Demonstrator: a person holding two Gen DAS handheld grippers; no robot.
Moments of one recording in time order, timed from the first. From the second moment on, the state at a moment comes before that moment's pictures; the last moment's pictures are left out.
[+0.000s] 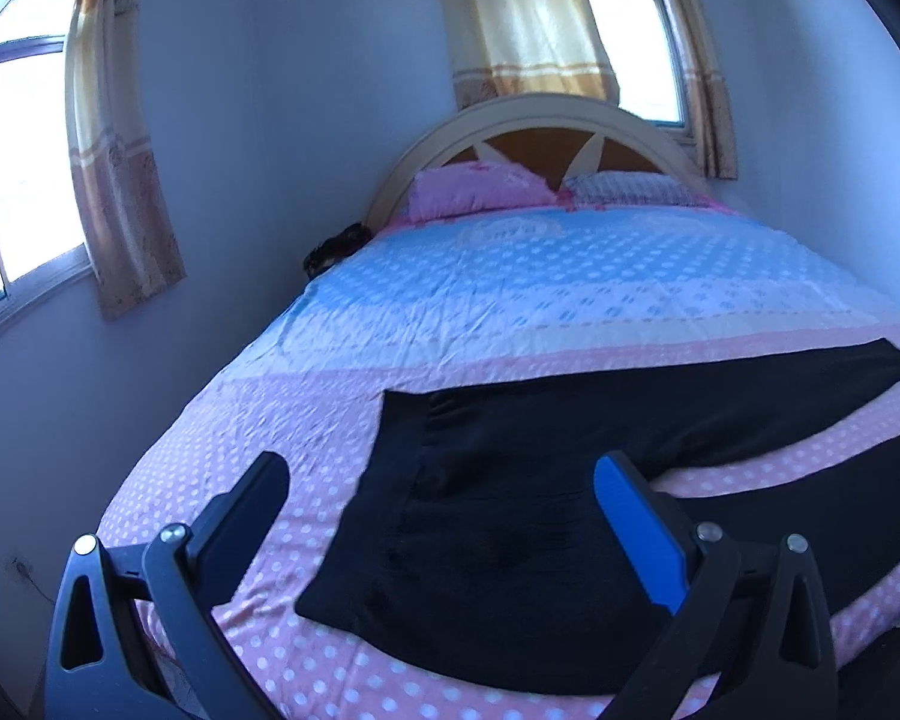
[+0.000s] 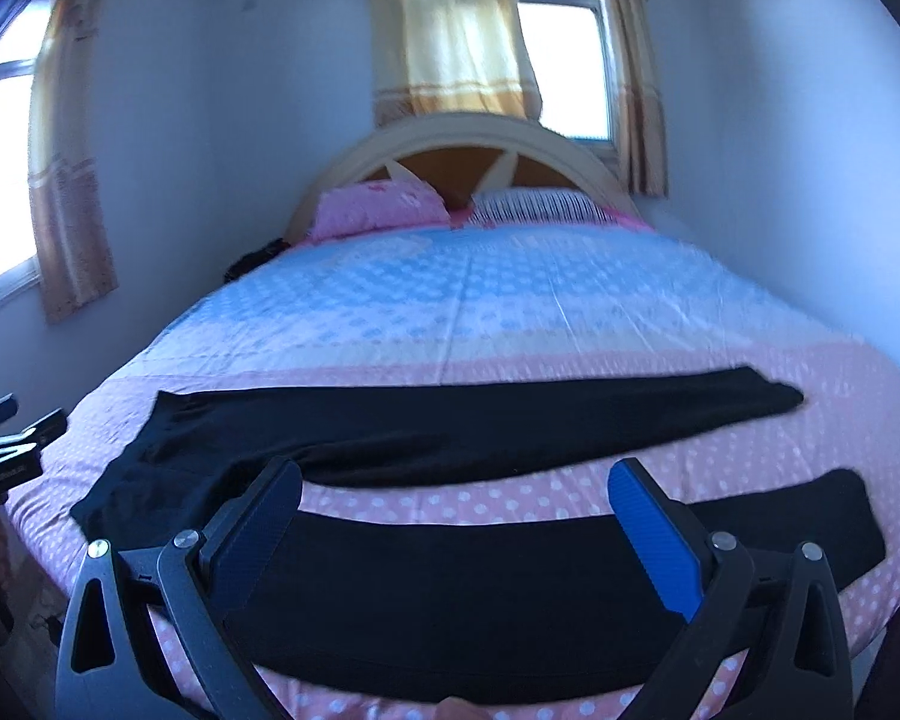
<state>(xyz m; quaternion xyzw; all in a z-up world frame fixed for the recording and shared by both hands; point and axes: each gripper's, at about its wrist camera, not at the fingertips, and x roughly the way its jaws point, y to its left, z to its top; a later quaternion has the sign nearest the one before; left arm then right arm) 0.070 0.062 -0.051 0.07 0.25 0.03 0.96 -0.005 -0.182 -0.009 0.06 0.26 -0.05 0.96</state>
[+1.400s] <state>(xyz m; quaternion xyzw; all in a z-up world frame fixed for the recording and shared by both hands) 0.324 0.143 -0.160 0.04 0.47 -0.05 0.88 0.232 -0.585 -0.127 0.14 0.49 -0.19 0.84</state>
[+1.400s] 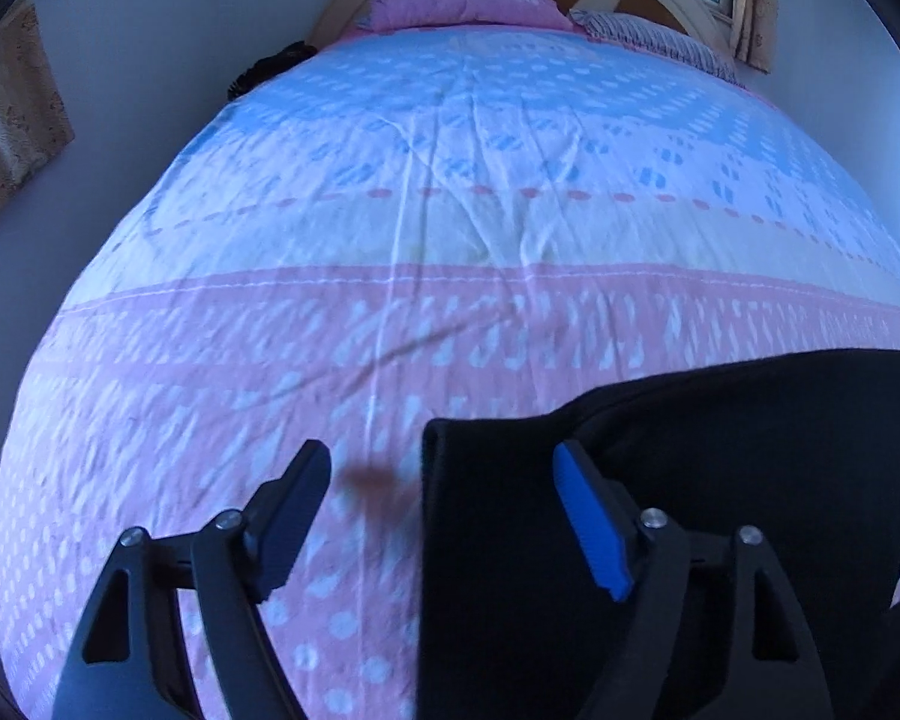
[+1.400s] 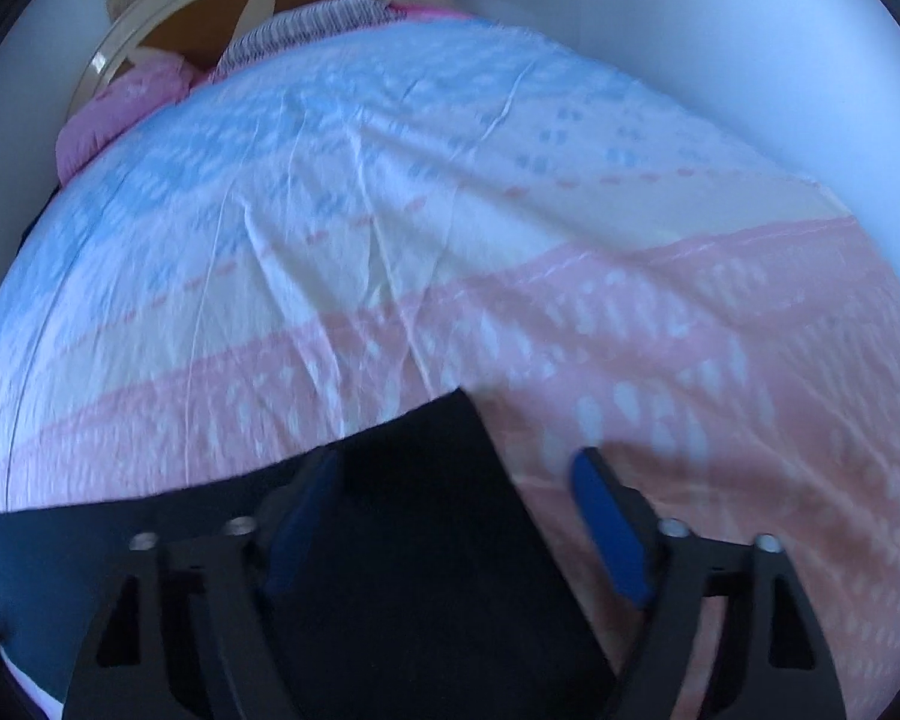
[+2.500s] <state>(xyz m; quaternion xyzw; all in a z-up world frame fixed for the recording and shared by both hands) 0.292 0.157 -0.108 0.01 0.37 -0.19 0.91 0.182 -0.558 -0.078 0.08 0.44 -0.19 0.88</state>
